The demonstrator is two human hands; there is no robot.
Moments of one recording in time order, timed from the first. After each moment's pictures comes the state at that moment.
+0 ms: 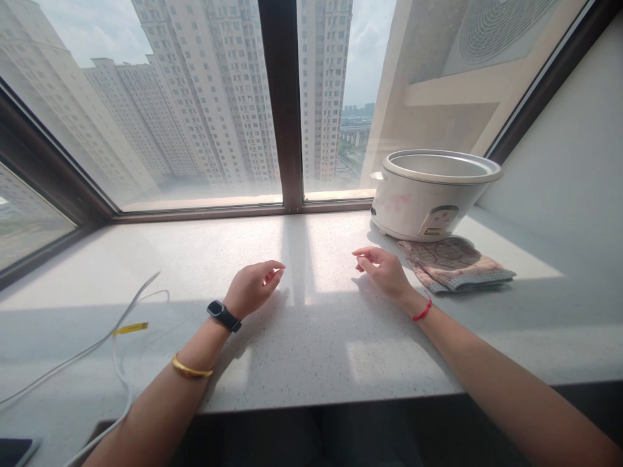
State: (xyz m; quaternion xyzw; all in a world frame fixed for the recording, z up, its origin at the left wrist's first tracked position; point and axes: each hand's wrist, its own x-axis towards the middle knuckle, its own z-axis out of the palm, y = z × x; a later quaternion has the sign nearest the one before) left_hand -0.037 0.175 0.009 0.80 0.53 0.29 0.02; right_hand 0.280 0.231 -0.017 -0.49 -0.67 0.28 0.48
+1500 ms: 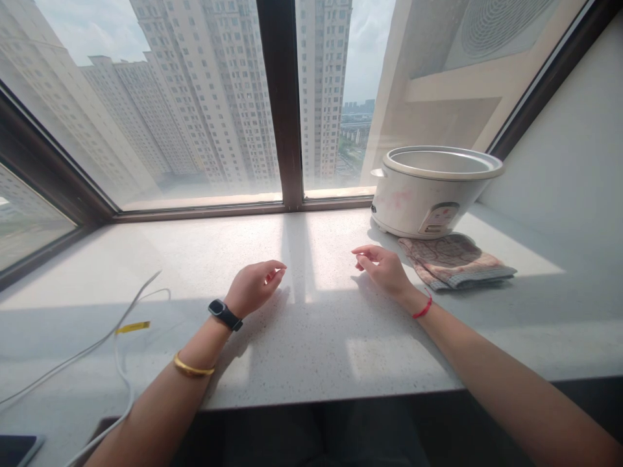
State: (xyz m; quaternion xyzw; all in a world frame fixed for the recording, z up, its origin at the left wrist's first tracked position) left_hand -0.035 0.173 0.011 0.79 0.55 0.26 0.06; right_hand 0.278 0.229 -0.015 -0.49 -0.67 0.29 0.47
